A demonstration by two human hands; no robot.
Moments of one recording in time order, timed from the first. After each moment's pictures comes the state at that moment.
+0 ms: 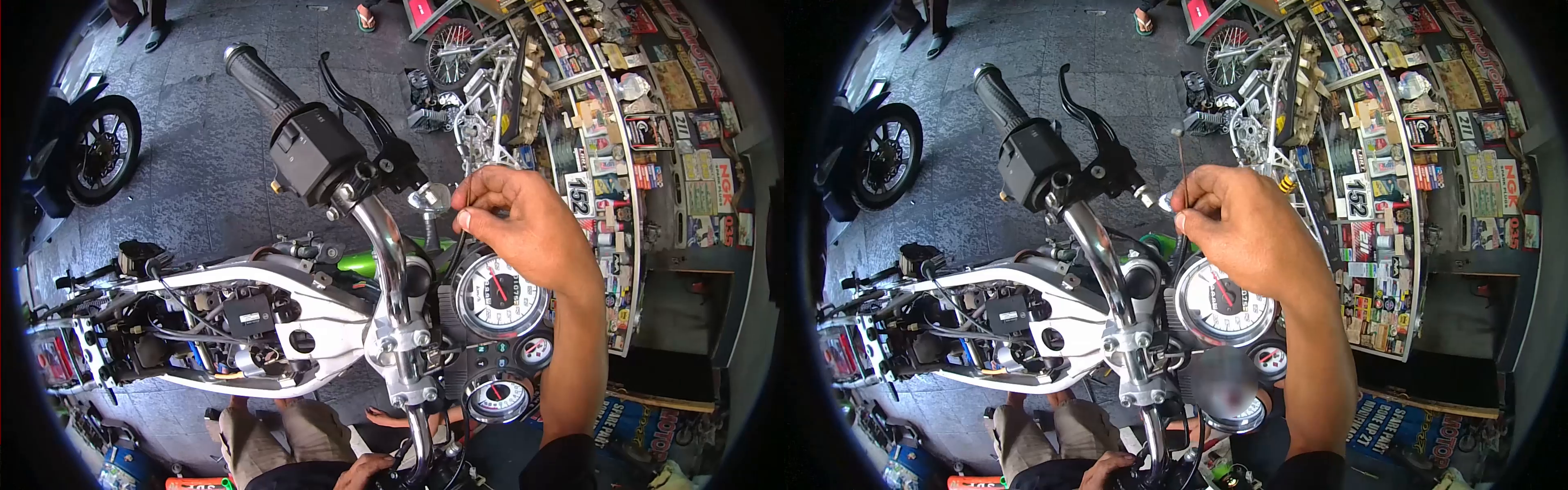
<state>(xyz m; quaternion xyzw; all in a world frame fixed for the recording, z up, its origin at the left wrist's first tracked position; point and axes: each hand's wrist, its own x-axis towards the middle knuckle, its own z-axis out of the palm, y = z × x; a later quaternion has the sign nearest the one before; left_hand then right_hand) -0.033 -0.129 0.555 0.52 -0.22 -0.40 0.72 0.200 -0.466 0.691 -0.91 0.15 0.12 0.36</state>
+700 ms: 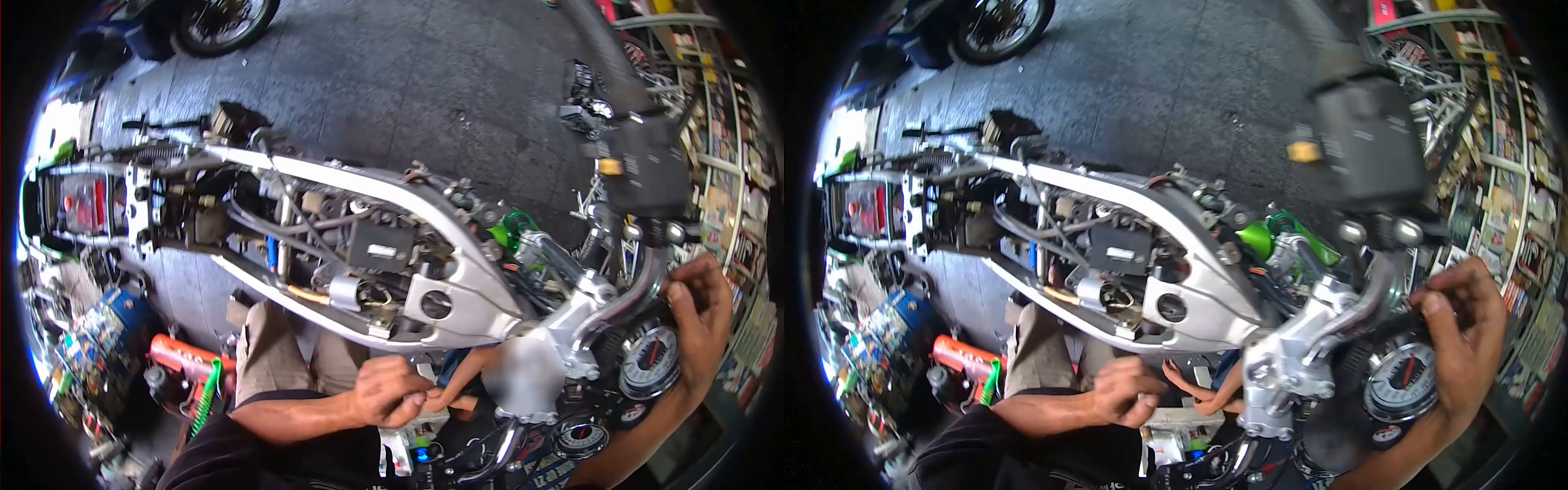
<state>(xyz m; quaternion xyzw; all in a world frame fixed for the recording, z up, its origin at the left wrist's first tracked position) 0.050 -0.144 0.482 0.65 -0.19 -0.10 0.73 0.197 -0.445 0.693 -0.91 0.22 0.11 0.32</state>
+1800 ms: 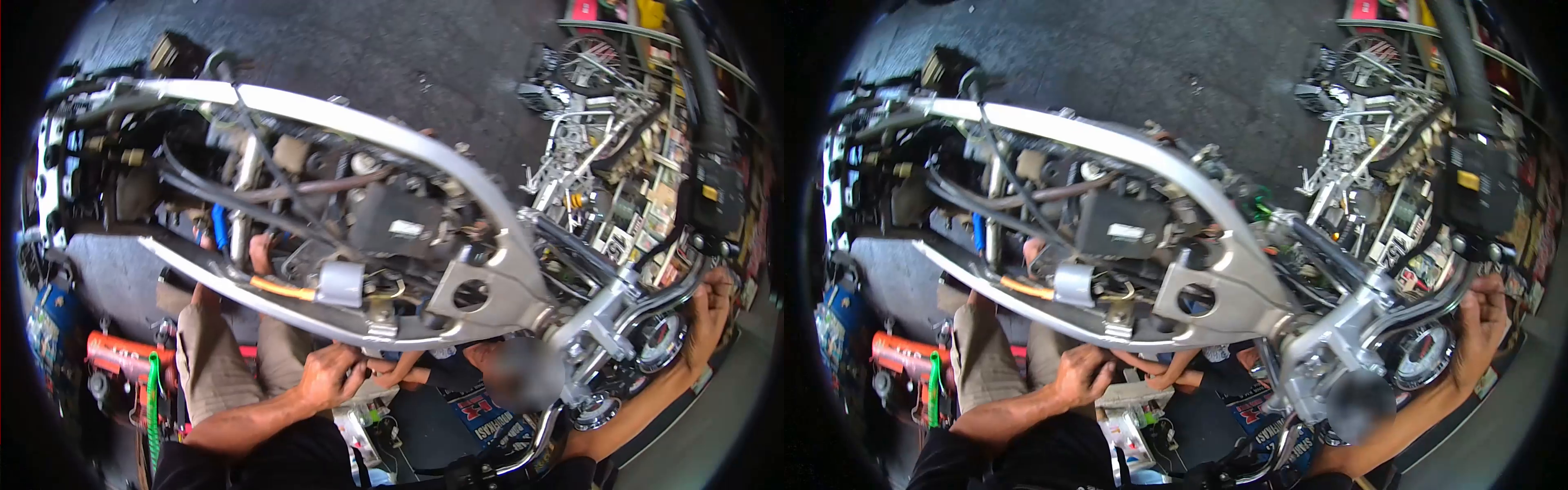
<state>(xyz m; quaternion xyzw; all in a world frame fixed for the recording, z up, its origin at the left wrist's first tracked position) -0.038 -0.087 0.386 0.71 -0.09 -0.28 0.65 0.174 -0.492 0.715 -0.96 0.20 0.01 0.21</state>
